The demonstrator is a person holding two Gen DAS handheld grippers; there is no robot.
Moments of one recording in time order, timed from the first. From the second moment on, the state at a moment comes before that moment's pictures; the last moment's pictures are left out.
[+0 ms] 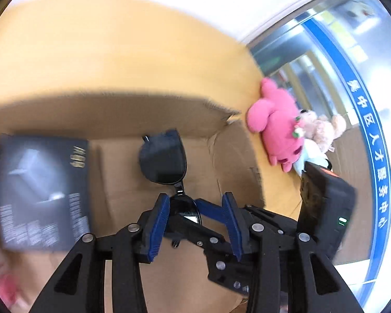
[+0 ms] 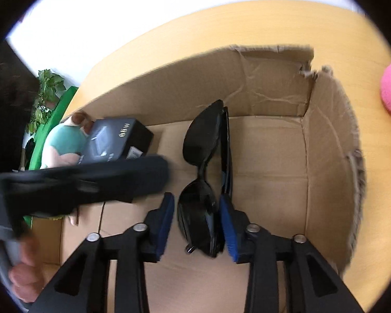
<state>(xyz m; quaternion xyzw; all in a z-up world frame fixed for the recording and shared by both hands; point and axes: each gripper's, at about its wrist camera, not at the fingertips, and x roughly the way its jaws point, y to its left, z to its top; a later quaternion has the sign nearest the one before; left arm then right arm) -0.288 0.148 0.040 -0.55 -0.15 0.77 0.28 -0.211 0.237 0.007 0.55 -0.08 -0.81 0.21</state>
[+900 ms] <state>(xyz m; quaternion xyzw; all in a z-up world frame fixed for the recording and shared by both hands) 0.021 0.010 0.133 -0.28 0.00 0.96 0.08 0.003 0.238 0.109 0.28 0.06 -0.95 0.10</state>
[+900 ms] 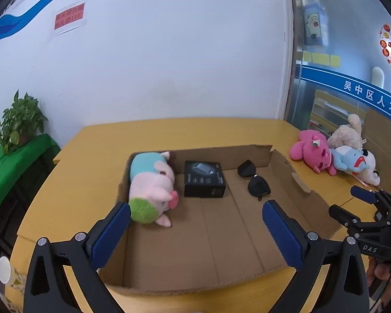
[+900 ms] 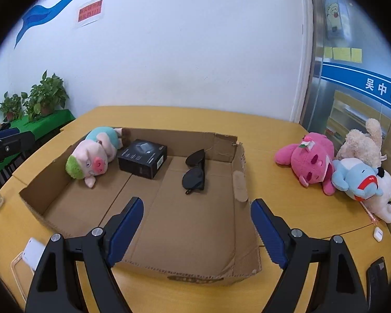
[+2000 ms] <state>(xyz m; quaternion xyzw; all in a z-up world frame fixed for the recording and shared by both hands) 0.075 -0.082 -0.041 -0.49 -0.11 0.85 0.15 0.065 0.065 -0.030 0.41 0.15 -0.78 0.45</state>
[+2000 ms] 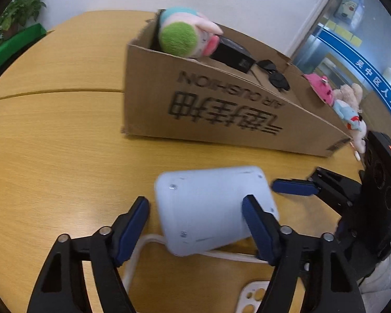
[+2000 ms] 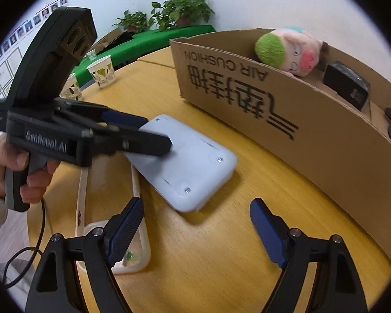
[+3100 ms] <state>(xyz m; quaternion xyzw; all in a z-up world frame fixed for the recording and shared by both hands) 0.072 0.035 0.005 -0.44 -0.10 0.87 0.20 0.076 0.168 0.005 0.38 0.14 -0.85 0.34</state>
